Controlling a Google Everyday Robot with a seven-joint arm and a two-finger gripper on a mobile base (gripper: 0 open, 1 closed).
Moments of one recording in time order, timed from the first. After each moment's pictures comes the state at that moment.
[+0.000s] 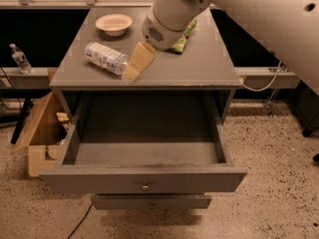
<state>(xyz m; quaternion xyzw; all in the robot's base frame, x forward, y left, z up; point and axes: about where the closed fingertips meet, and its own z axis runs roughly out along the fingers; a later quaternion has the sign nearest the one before) 0.614 0.036 0.928 -0.51 0.81 0.09 0.26</state>
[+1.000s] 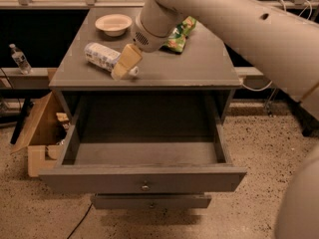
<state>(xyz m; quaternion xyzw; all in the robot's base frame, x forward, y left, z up) 0.655 0.070 0.901 -0.48 0.82 0.10 0.28</state>
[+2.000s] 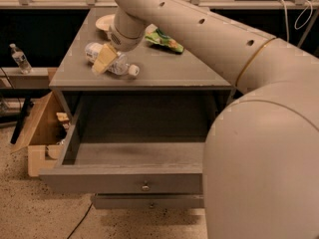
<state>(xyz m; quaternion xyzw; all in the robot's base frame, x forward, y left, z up) 0.721 0.131 0.869 -0.44 0.85 0.09 0.28</state>
